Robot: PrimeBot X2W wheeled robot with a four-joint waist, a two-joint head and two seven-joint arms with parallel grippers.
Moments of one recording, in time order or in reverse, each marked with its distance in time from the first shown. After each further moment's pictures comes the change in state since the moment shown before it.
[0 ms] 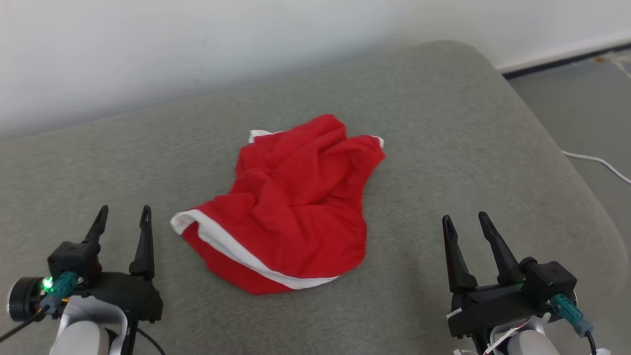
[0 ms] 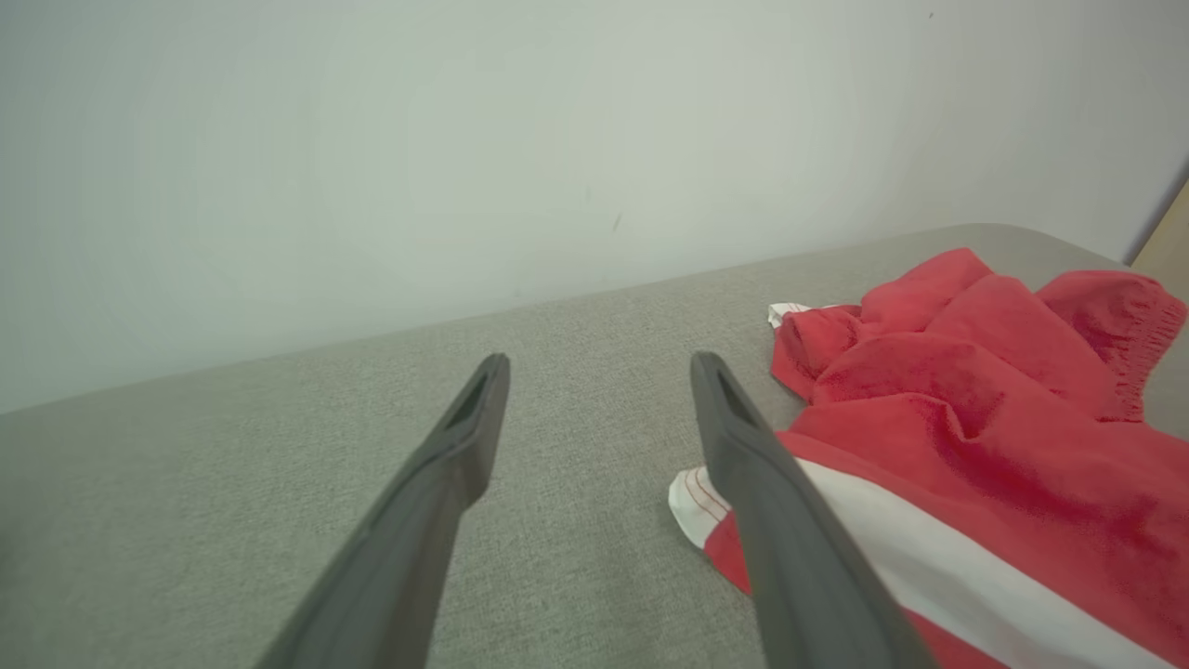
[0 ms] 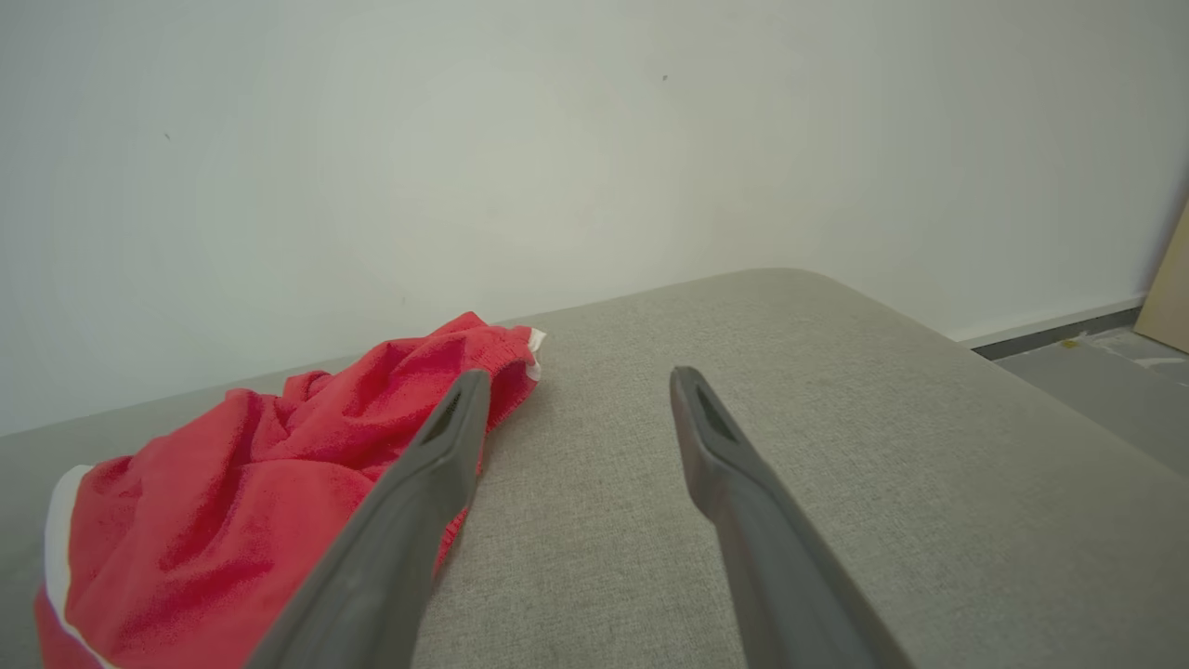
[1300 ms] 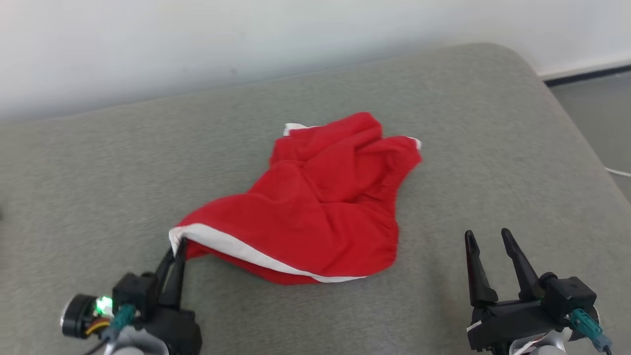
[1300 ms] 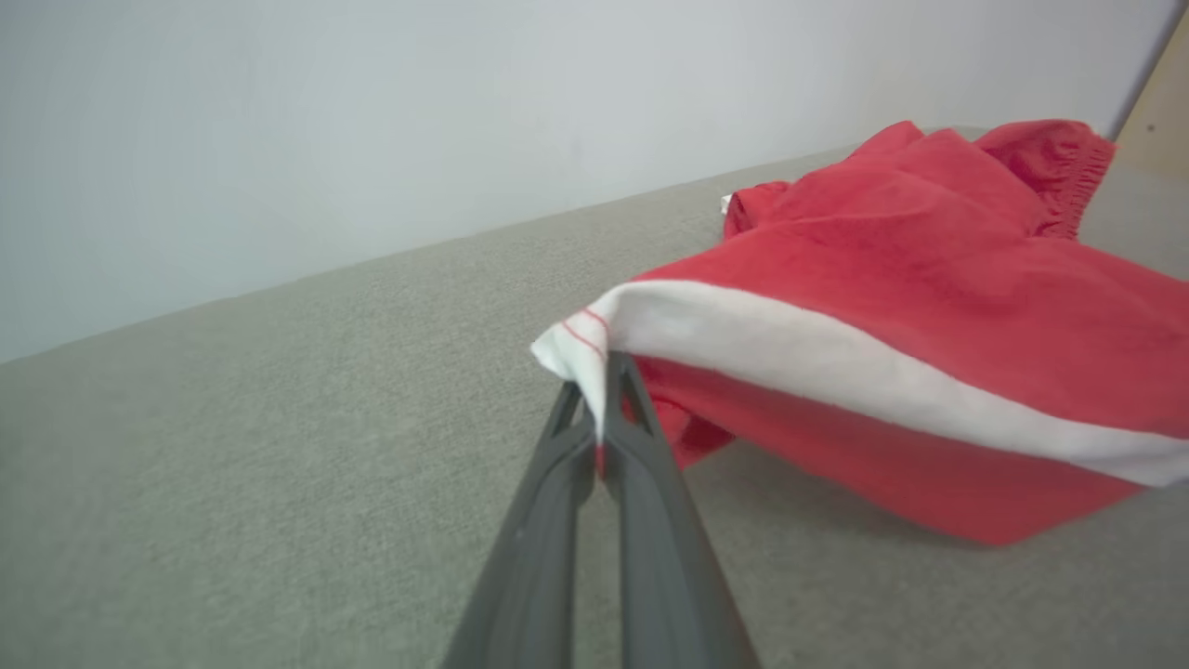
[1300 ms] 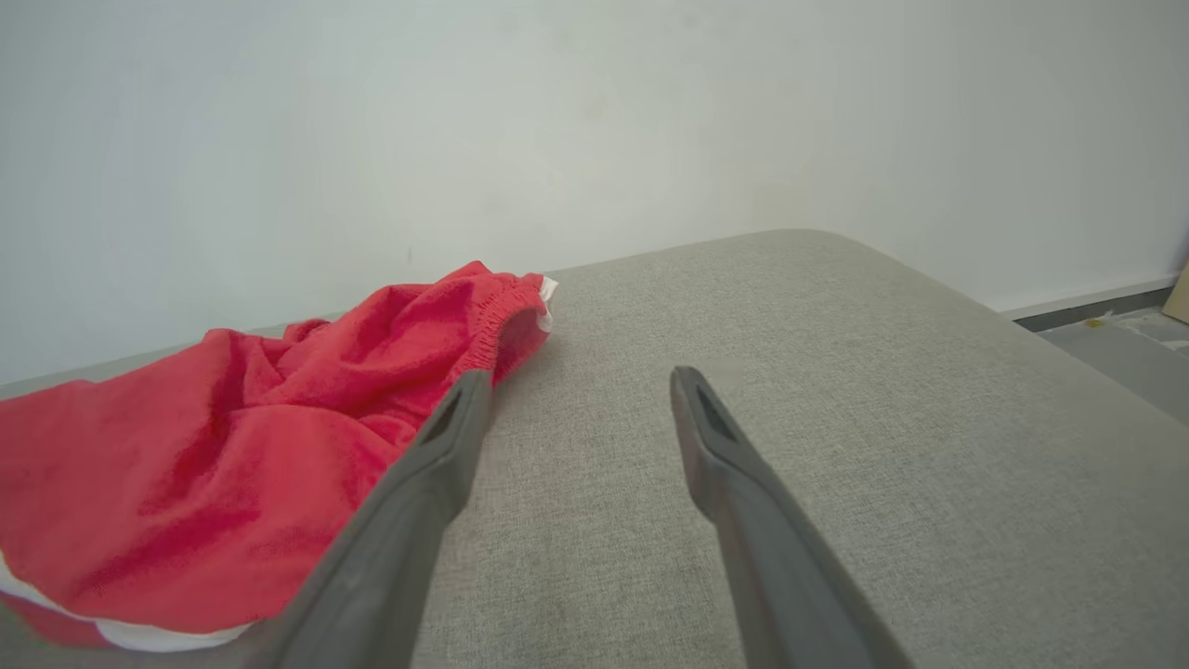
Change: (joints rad) left arm 0.002 -0.004 -0.171 0.127 0.041 -0.014 -0.113; right arm 0.058 -0.018 -0.061 0.000 -0.003 0.000 0.000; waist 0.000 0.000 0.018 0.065
